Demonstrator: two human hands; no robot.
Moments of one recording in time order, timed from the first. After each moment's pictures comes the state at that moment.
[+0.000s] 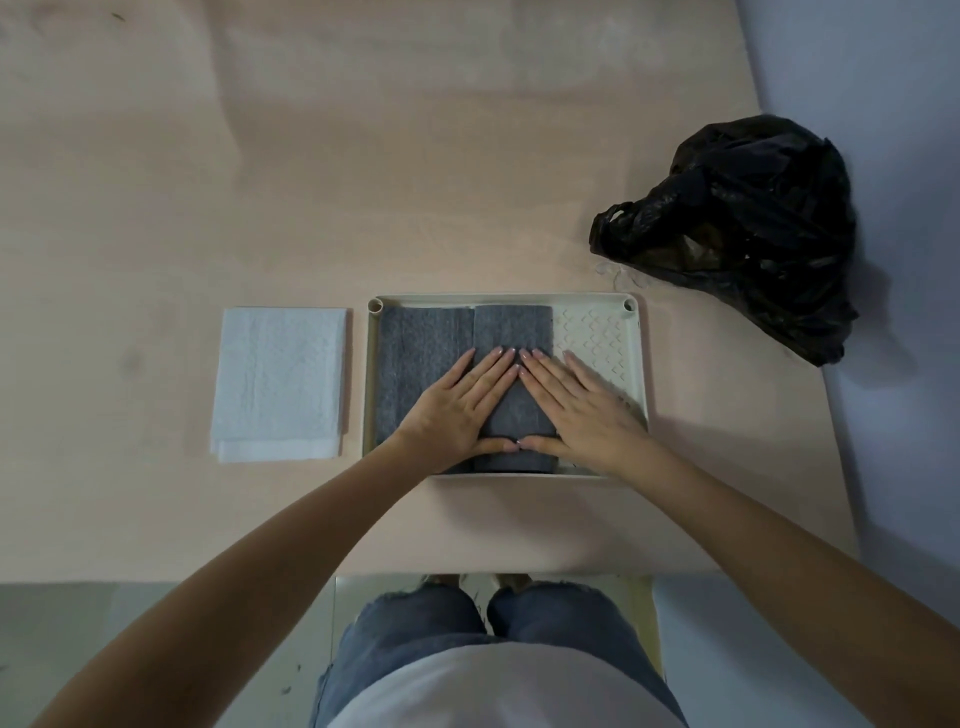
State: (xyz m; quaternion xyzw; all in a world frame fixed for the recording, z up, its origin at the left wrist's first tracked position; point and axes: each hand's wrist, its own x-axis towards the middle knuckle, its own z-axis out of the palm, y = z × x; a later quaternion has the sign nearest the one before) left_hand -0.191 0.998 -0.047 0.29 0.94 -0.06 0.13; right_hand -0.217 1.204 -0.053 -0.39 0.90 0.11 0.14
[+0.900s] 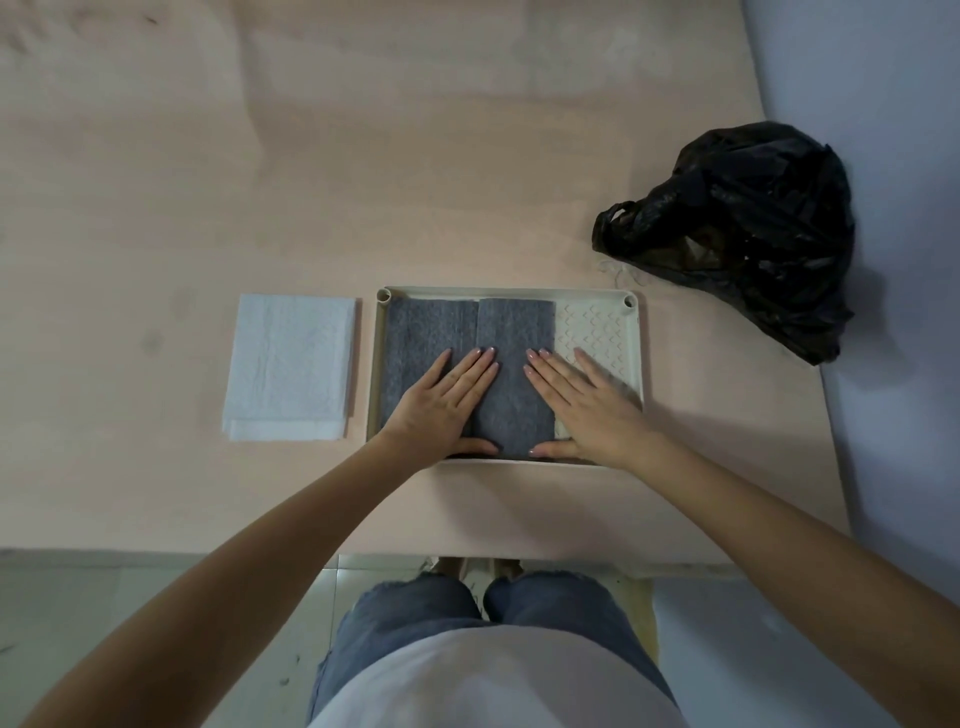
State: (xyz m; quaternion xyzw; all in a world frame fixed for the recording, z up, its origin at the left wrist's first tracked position) left_hand -0.172 0.984 -0.043 0.25 0.95 -0.09 0.17; right_hand -0.217 1.214 -0.047 -0.40 0.89 0.12 0.19
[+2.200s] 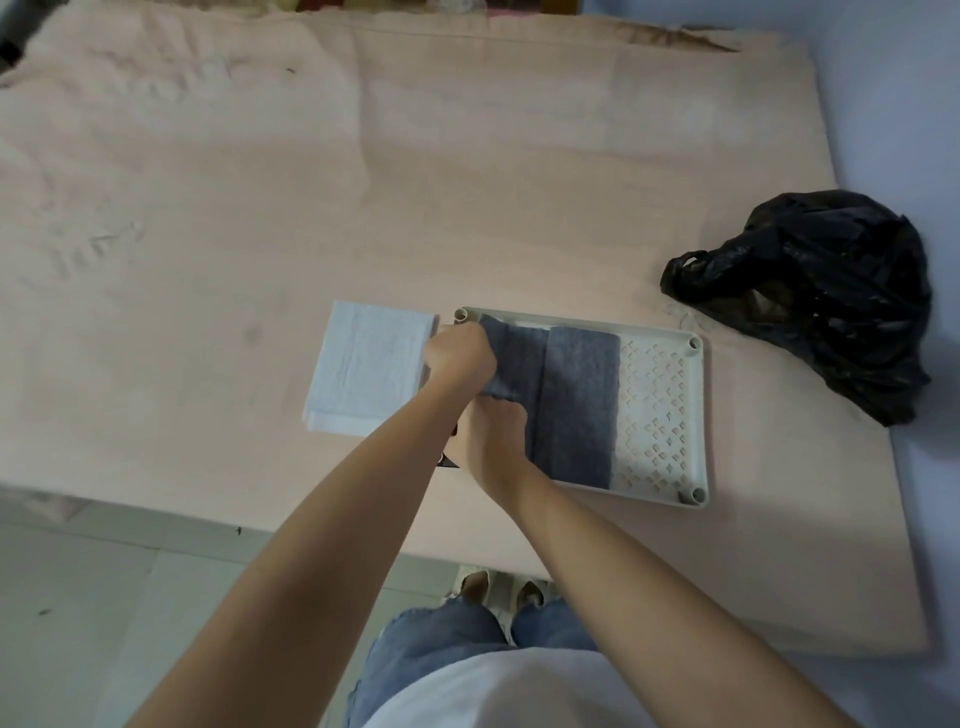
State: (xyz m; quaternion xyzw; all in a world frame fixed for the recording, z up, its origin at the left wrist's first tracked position) left_hand -0.239 0.959 0.007 -0.23 0.94 0.06 0.25; right_hand -0.164 1.022 -0.022 -0.16 0.96 -0.17 0.17
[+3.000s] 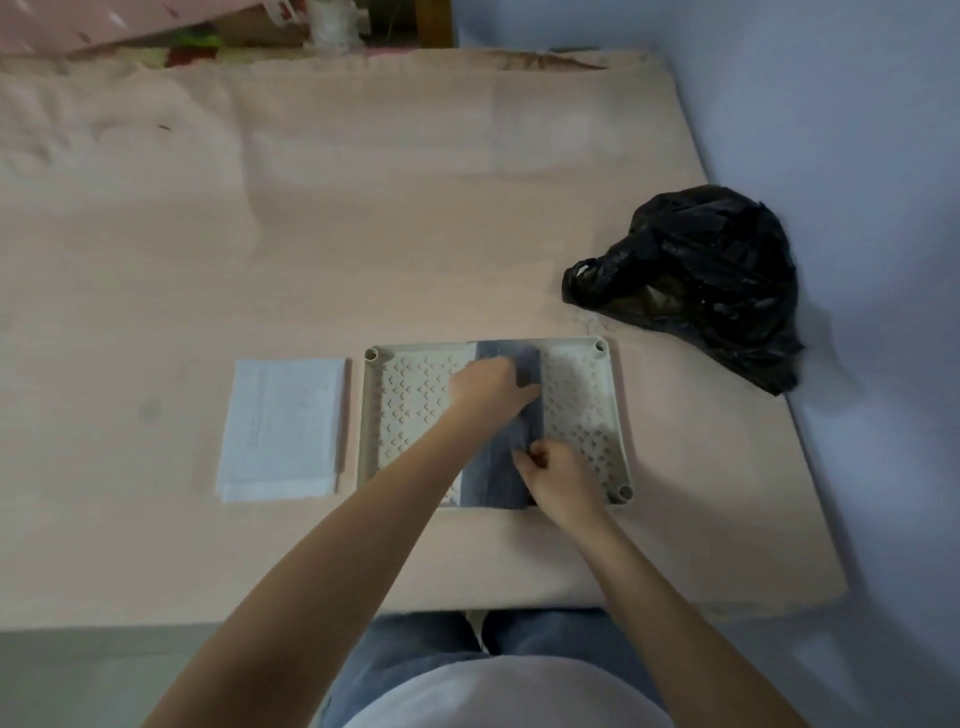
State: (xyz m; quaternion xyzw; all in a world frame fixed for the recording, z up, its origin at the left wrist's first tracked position) left_hand -0.254 1.061 0.015 -0.02 0.96 0.15 0.21; right_hand -0.172 1.169 -0.010 0.08 0.90 -0.37 0.22
